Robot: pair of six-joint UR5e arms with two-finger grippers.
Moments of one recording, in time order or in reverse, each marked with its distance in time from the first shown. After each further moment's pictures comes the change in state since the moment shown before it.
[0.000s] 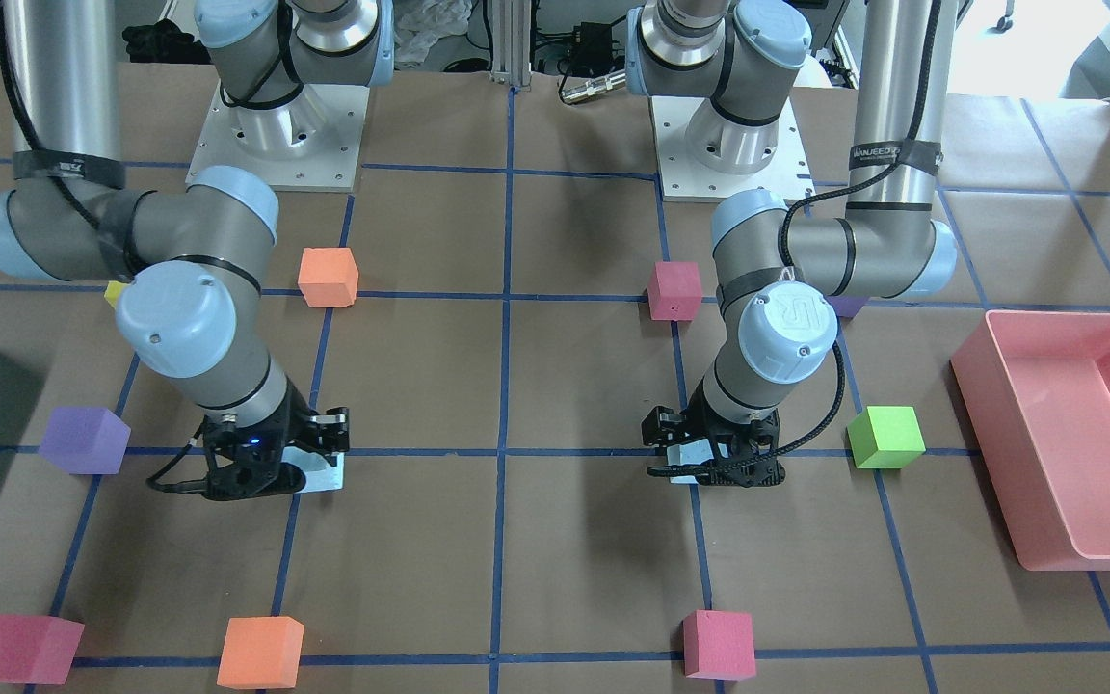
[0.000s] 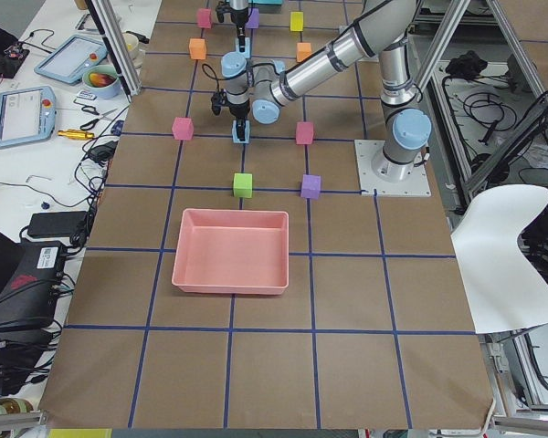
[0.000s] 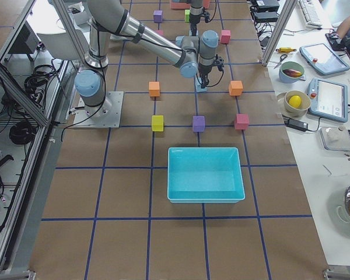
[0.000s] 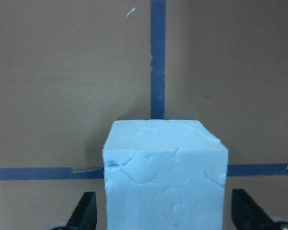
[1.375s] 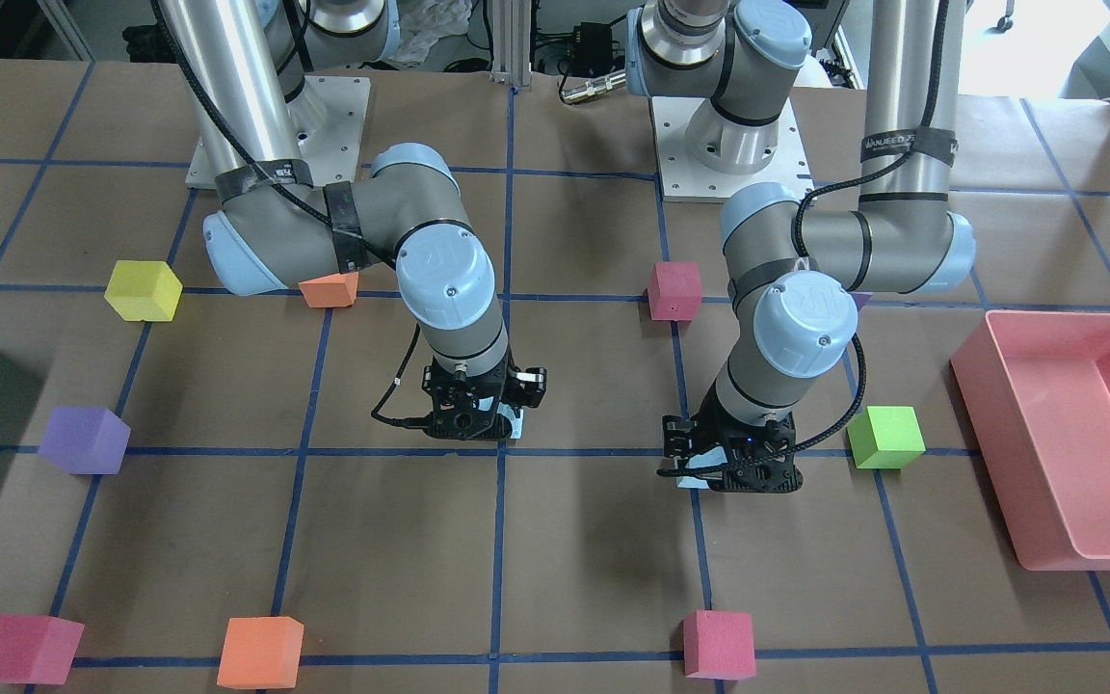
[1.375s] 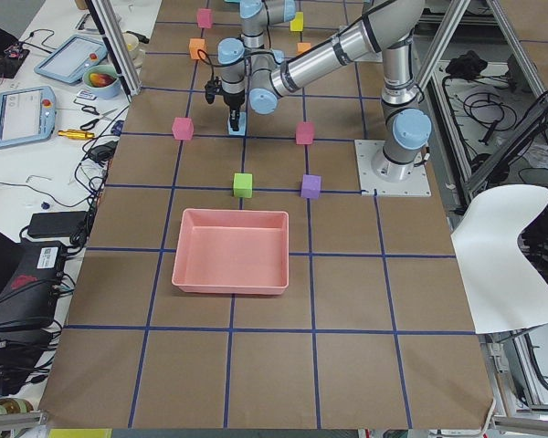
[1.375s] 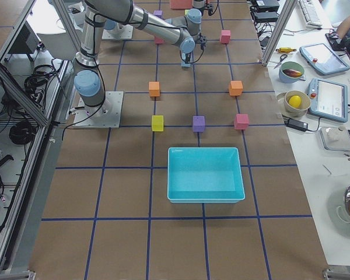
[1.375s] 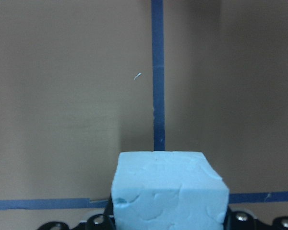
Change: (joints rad) left arm 0.000 0.067 0.067 -0.096 0.006 0.020; right arm 0.305 0.073 -0.028 -0.001 0.067 0.472
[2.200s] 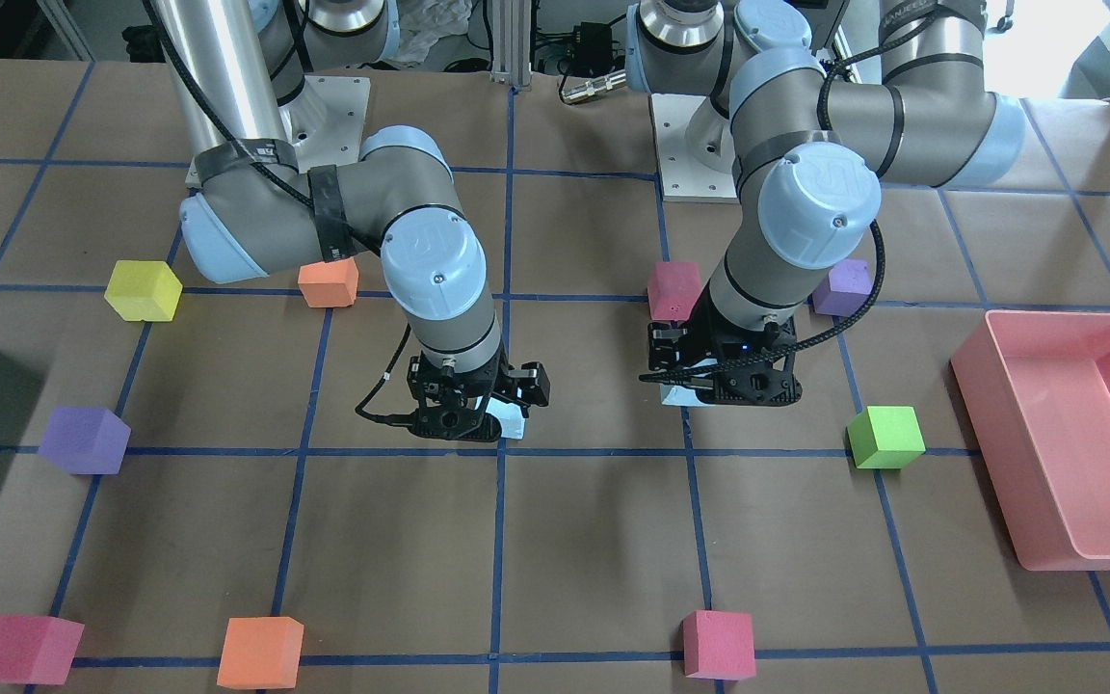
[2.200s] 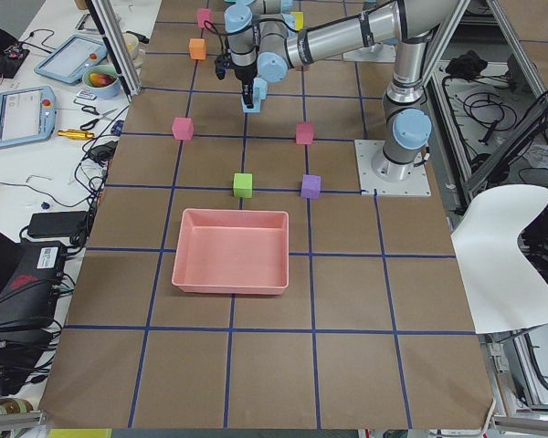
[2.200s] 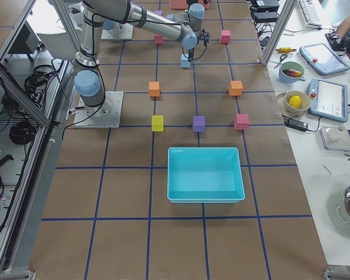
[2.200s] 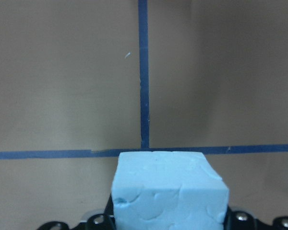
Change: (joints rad) left arm -0.058 0.154 0.046 -0.289 -0.031 -0.058; right arm -0.043 -0.050 -0.086 0.109 -0.010 -0.002
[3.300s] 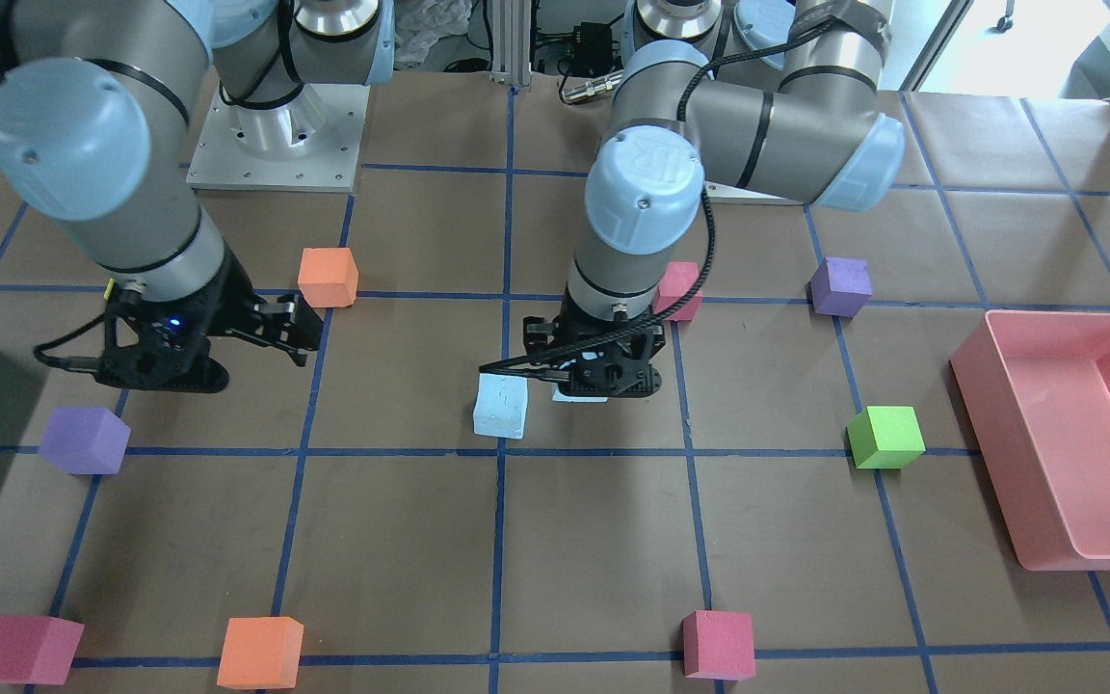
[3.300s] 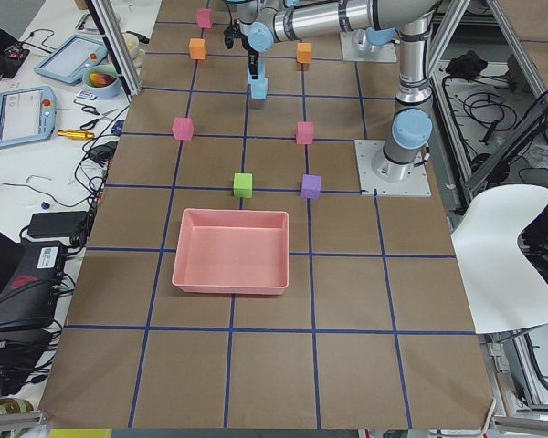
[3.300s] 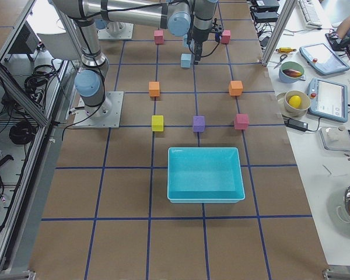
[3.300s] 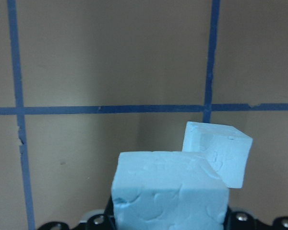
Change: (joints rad) left arm -0.293 -0.163 0.136 0.077 0.003 -0.281; right arm -0.365 -0.329 -0.096 0.477 -0.112 -0.401
